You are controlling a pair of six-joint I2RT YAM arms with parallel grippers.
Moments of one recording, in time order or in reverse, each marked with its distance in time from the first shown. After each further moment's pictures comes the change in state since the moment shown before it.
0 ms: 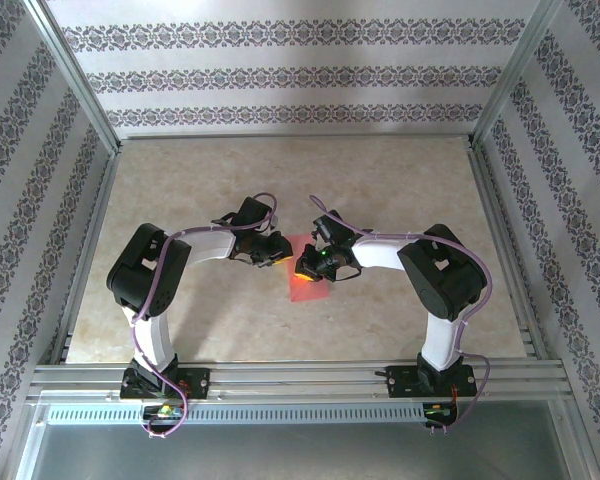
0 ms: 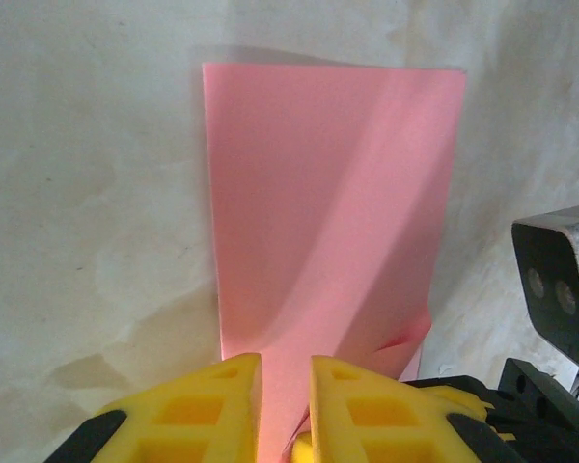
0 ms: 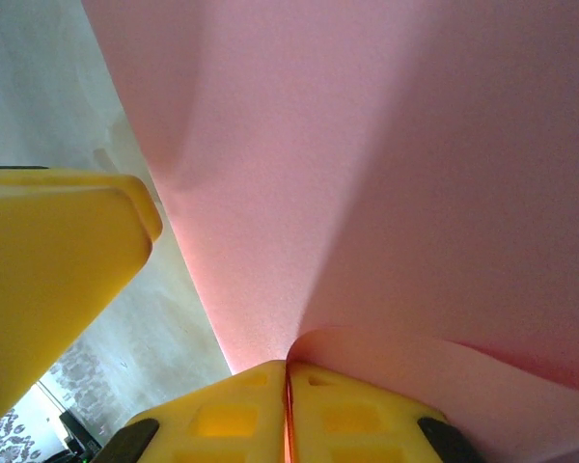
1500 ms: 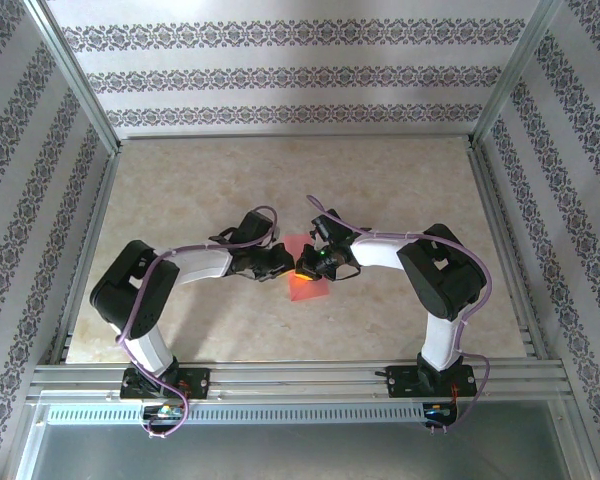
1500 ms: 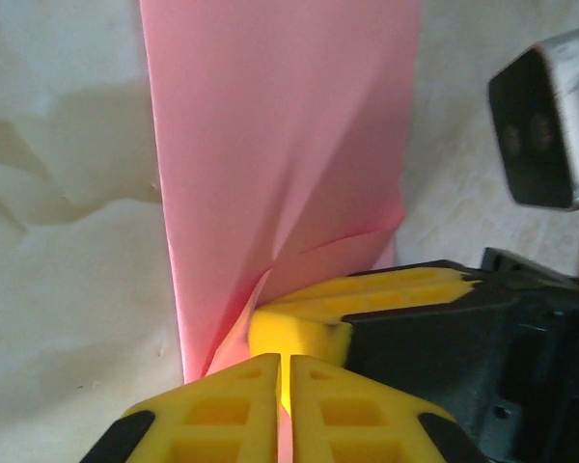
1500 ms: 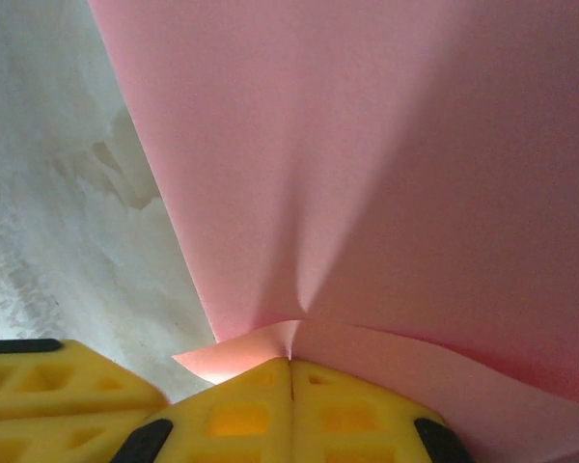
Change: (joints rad) left arm -0.096 -0.137 -0.148 0.077 -0.043 -0.102; right arm 0.000 0.005 0.022 -0.040 0.016 -0.042
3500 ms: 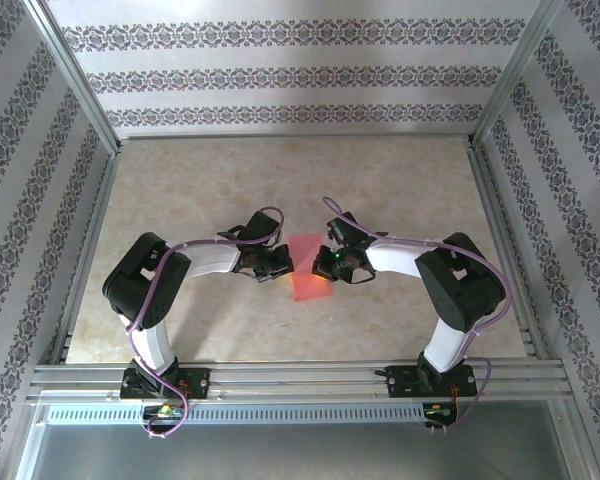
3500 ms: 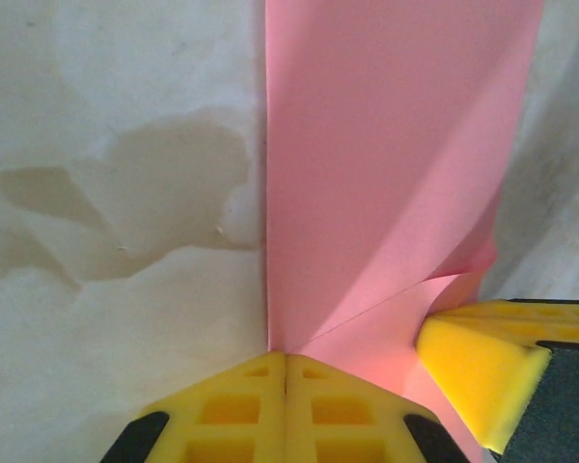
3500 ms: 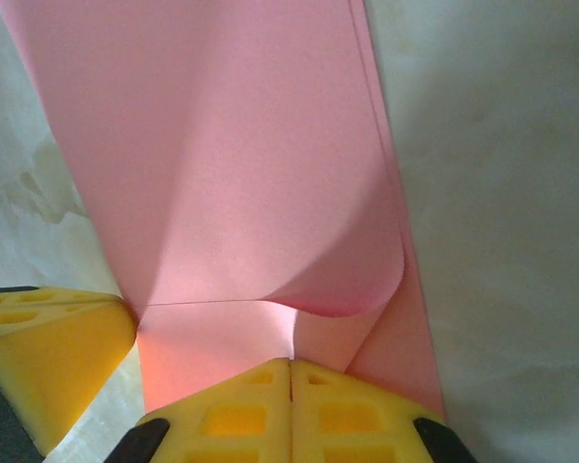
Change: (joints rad) left arm -0.005 0.075 0.065 -0.082 -0.053 0.047; right arm -0.049 -0.121 -0.113 -0.018 0.107 -0.032
